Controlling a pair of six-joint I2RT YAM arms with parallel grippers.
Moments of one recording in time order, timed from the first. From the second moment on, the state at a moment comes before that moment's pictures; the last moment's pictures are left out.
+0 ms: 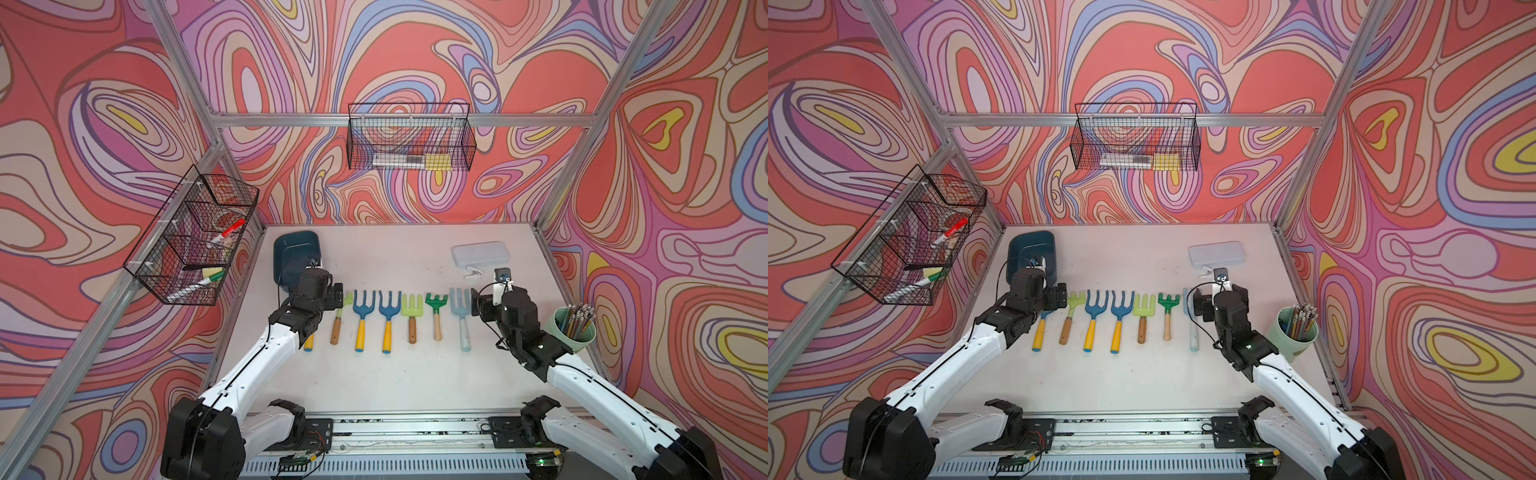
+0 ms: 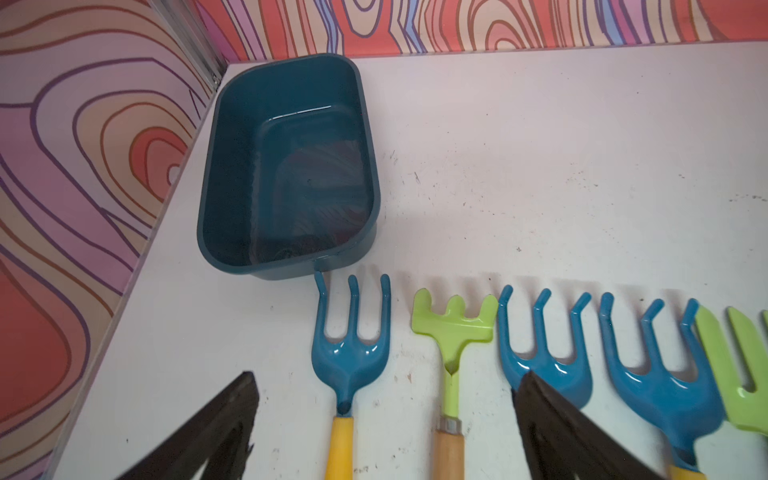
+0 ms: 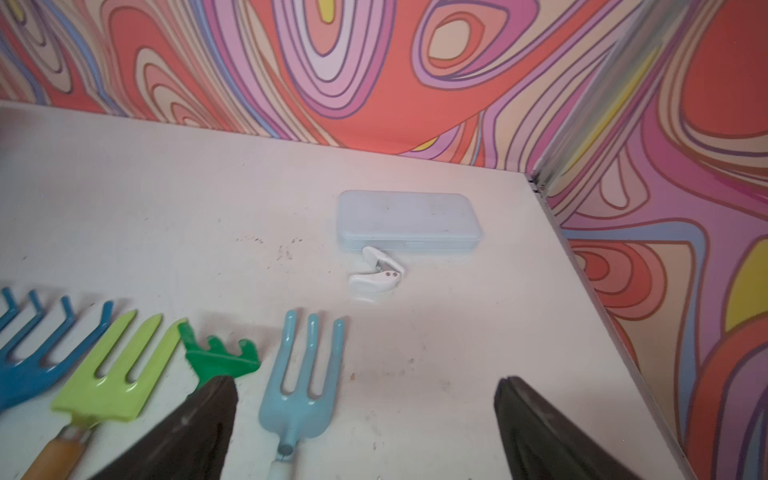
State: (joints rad) left arm -0.29 1.14 0.74 -0.26 -0.36 -0.14; right arm 0.38 0.93 0.54 0.00 0.42 0.03
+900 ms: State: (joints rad) left arm -0.05 1.49 0.43 0.56 -0.14 0.03; right arm 0.10 1.66 0.40 1.00 0.24 -0.03
